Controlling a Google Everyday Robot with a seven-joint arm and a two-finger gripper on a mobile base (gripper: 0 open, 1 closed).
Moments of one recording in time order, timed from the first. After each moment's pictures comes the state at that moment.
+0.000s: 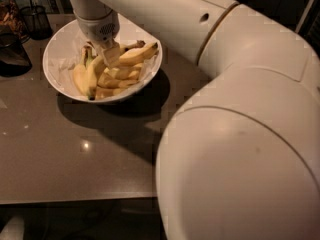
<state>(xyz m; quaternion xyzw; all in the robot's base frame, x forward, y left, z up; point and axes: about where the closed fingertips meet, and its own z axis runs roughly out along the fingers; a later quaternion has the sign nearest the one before) 0.640 0.127 0.909 -0.89 0.44 -0.12 0.06</state>
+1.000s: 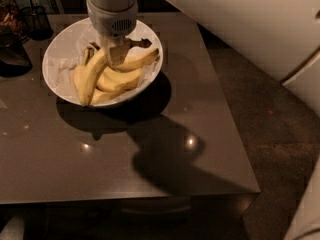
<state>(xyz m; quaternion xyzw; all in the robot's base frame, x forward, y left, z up) 0.582 0.097 0.959 -0.84 0.50 -0.10 0.17</state>
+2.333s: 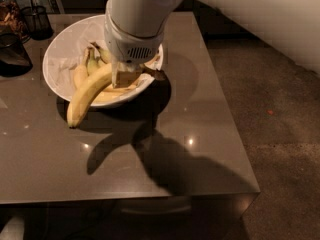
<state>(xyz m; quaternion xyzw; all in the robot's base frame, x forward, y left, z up) 0.497 0.079 0.964 -0.79 0.57 -0.04 0.24</state>
